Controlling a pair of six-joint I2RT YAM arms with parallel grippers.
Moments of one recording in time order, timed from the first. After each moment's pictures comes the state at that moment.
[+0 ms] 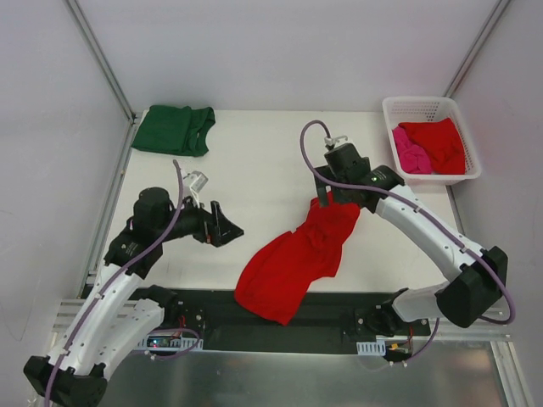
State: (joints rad) left arm -0.31 0.69 0.73 -0.50 0.63 -0.41; right arm 0.64 1.38 1.29 -0.87 0.38 0.26
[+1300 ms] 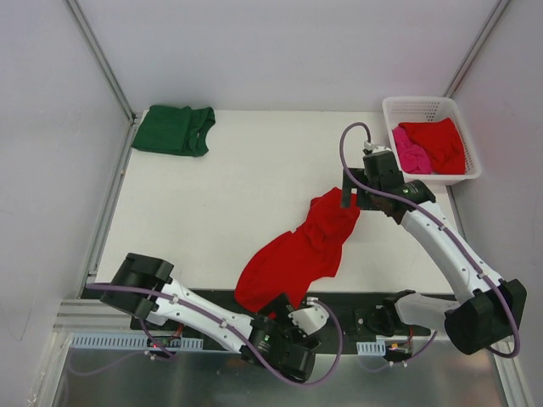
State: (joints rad) left arm -1.91 1.64 1.04 -0.70 -0.68 -0.83; right arm 0.41 1.19 1.09 -0.79 0.22 0.34
